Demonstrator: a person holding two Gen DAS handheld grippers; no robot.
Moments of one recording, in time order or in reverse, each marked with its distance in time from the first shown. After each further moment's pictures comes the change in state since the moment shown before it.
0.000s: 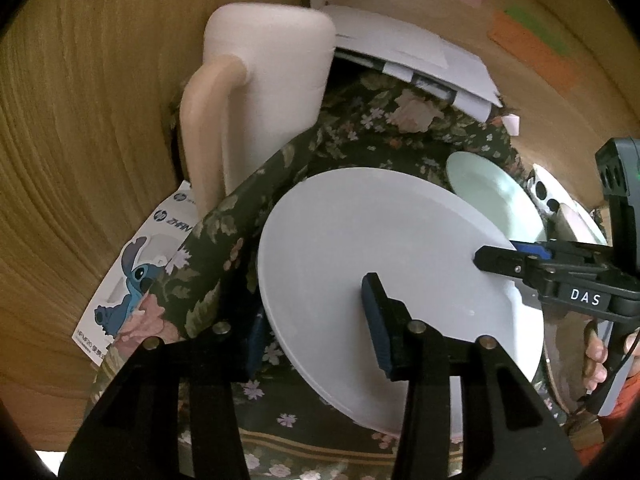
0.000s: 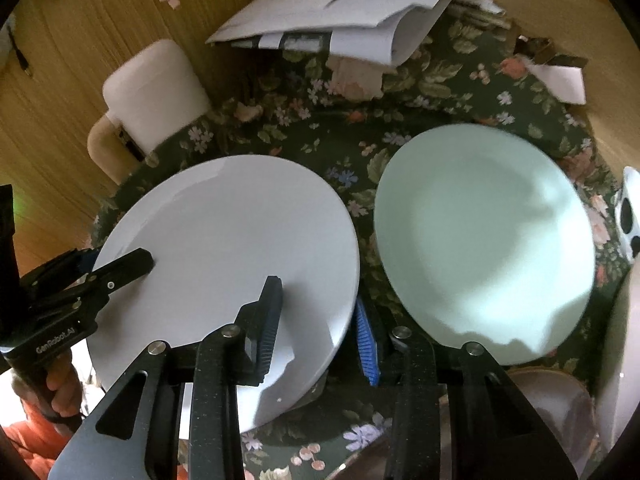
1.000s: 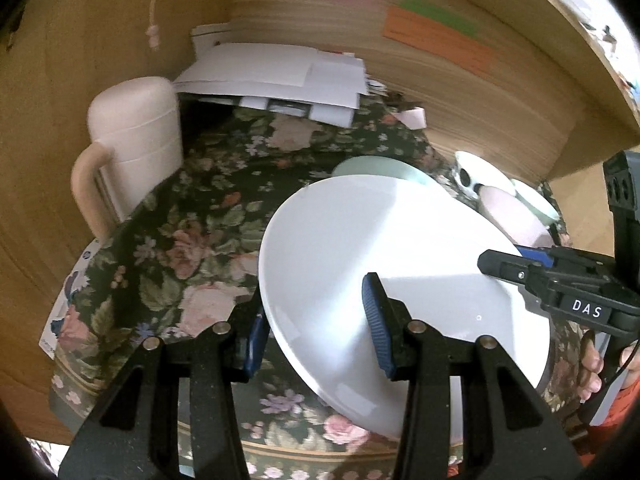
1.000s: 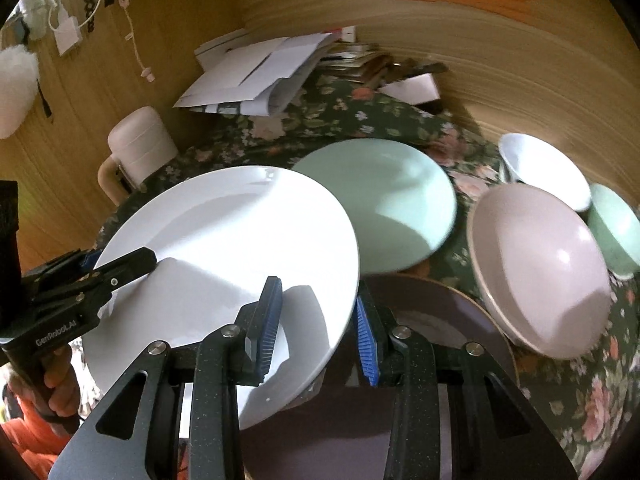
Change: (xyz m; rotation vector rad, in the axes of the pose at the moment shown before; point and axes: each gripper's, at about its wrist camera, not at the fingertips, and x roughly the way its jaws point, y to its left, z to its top) left arm -0.032 -0.092 -0.005 0.152 -0.058 -0.119; right arm -0.099 -0.042 -0.061 0.124 -0.161 -0.126
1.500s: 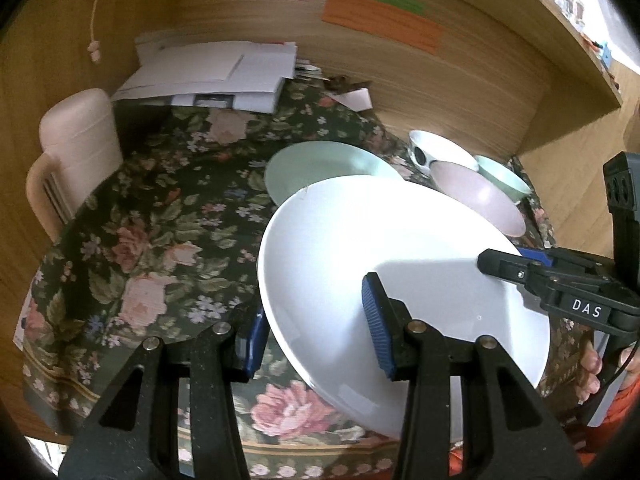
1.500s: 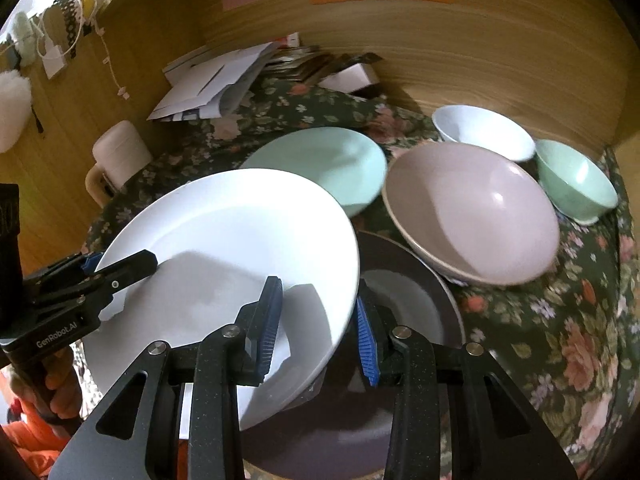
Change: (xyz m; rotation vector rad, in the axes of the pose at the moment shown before) left arm 0.004 -0.051 -0.012 0.073 0.025 -0.070; right arm -0.033 -0.038 -0.035 0.092 -0.025 -0.059
